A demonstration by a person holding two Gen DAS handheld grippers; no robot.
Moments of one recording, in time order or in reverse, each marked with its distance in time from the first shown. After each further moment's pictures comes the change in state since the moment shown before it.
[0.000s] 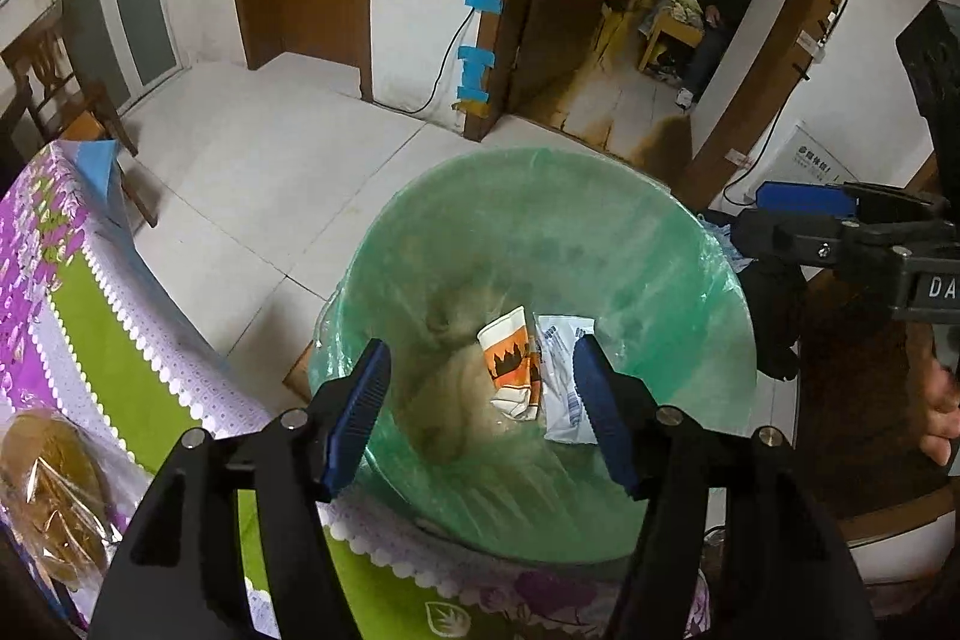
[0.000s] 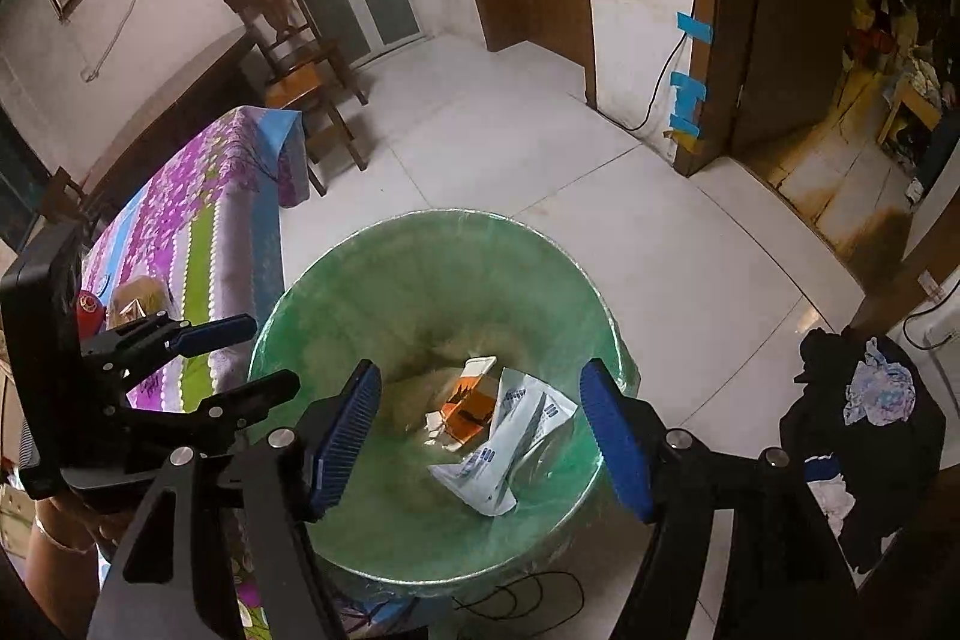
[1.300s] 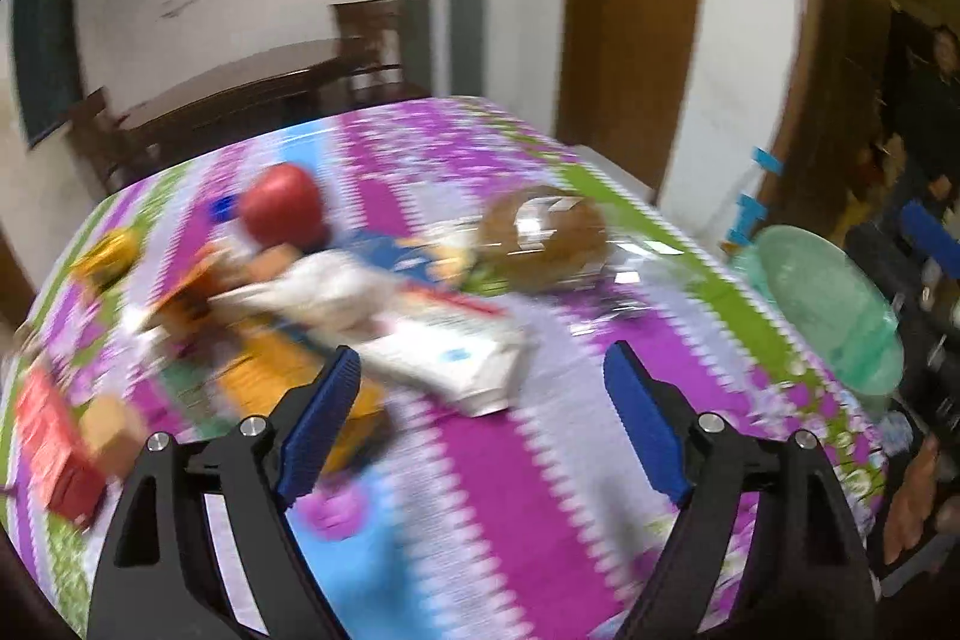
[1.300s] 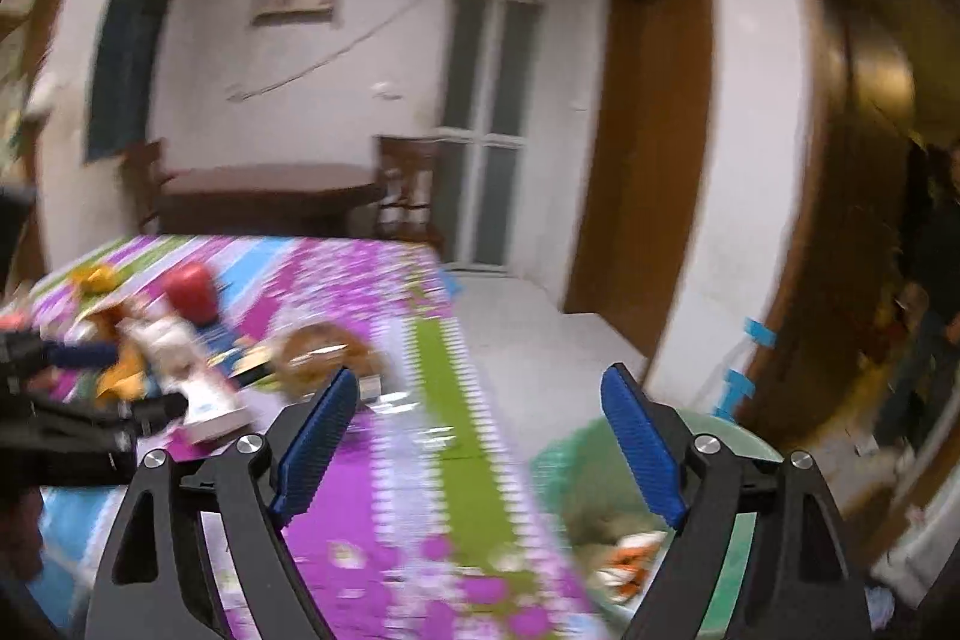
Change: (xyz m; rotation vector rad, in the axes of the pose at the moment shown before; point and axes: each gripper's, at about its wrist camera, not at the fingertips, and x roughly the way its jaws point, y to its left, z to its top) left arm -0.203 0.105 -0.214 -0.464 -0.330 0.572; right arm -0.055 0.271 -0.139 -0.471 -0.641 0.018
